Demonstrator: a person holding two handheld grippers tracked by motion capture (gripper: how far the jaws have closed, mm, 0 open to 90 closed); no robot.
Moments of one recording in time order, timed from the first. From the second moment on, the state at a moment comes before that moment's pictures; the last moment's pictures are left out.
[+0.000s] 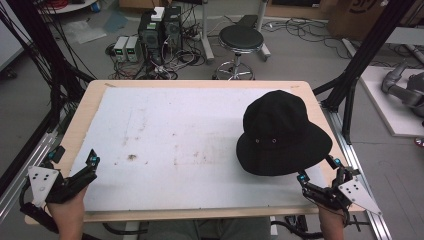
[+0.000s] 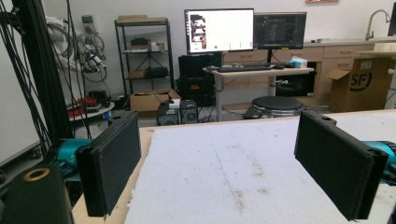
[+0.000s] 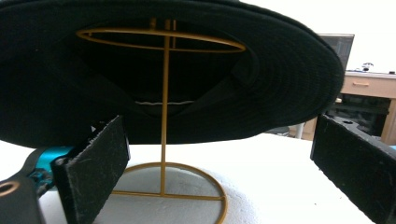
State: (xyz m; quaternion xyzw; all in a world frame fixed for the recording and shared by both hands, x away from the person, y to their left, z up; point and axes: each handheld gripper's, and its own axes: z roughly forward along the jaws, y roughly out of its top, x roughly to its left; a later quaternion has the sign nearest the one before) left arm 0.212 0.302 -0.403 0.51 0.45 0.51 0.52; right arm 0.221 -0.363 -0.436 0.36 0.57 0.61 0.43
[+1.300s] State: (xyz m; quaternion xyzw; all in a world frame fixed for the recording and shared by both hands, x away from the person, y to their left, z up) left arm 0.209 0.301 -0.405 0.52 0.44 0.50 0.54; right arm 0.224 -0.358 -0.433 0.35 0.56 0.61 0.43
